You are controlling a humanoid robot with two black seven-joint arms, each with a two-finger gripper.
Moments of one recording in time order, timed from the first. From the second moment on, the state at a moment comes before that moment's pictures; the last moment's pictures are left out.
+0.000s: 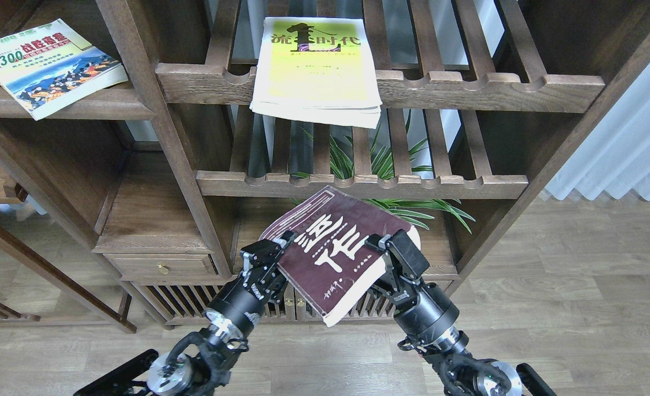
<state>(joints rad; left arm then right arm) -0.19 0.20 -0.59 -1.11 -0.75 -0.49 0.10 -0.16 0.02 1.19 1.32 0.34 0.58 -0.46</state>
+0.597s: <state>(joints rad) -0.25 0.84 -0.57 -1.22 -0.66 -0.49 0.35 -0.13 0.01 1.17 1.17 0.34 0.58 -0.46</state>
